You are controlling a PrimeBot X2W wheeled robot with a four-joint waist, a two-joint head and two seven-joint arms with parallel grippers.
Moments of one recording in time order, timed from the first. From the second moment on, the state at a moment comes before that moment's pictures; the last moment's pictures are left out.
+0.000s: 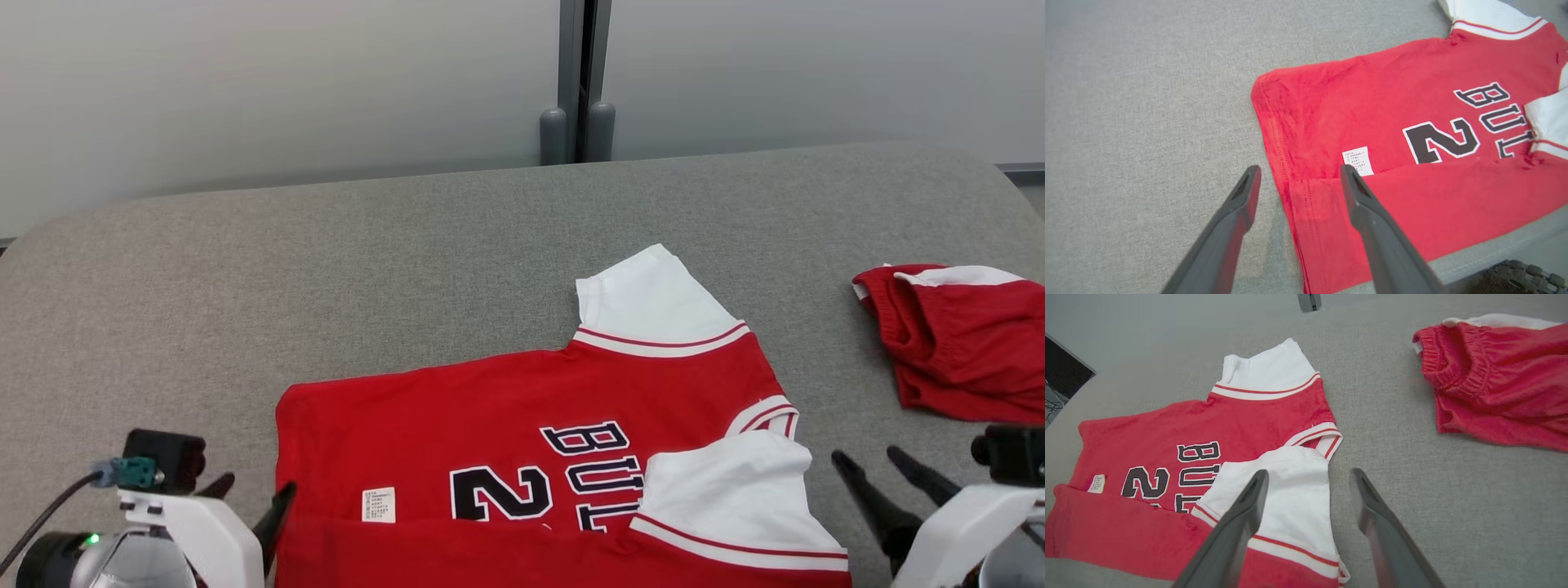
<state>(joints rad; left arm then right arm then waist) -0.16 0.84 -0.76 -0.20 -0.99 0.44 0.33 0.13 -0.19 -0.03 -0.14 0.49 0.13 0.53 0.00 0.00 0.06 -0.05</state>
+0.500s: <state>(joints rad) -0.33 0.72 -0.74 -0.01 -0.92 0.40 0.22 -0.29 -0.26 0.06 0.11 0.53 0.13 0.35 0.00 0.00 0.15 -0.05</state>
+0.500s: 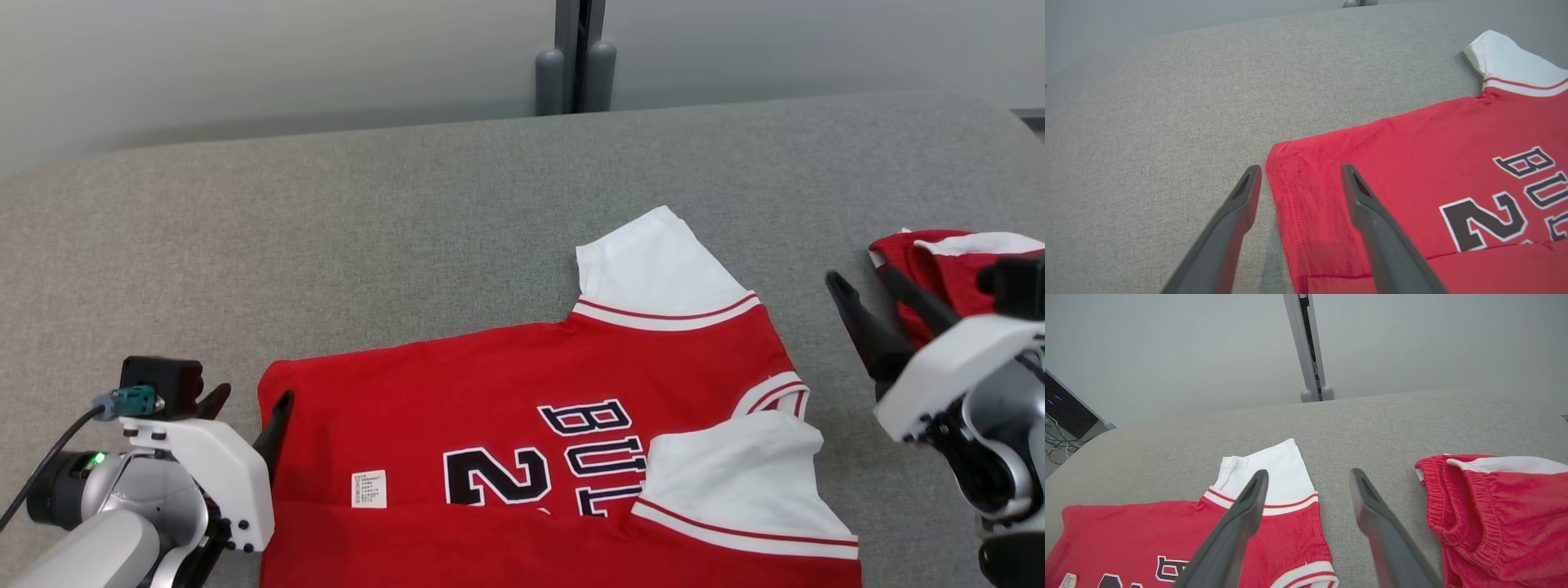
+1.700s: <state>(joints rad) -0.68 0.55 -0.80 0.12 -0.83 0.24 0.25 -1.03 -0.48 0.75 0.76 0.97 0.13 0.17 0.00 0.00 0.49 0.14</state>
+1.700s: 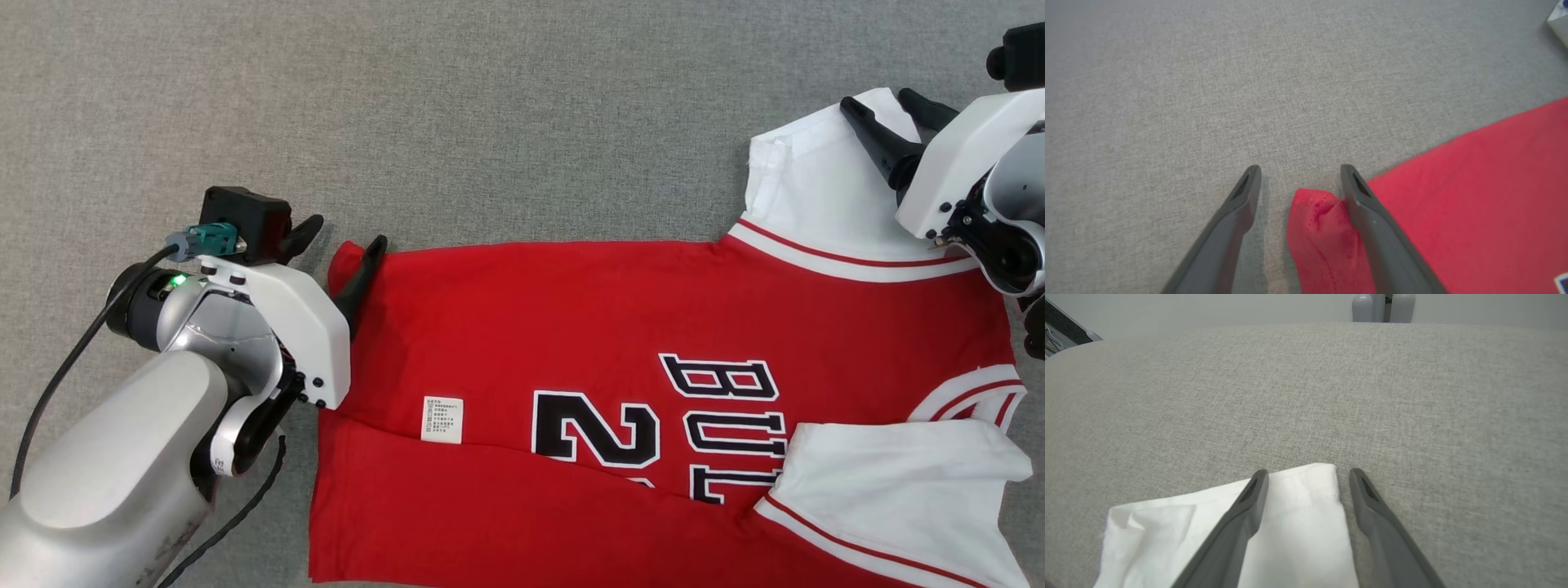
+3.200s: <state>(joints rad) -0.59 0.61 -0.78 0.14 -0.98 0.24 0.34 -0.98 -0.55 1.01 0.67 1.31 0.13 0.04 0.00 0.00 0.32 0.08</state>
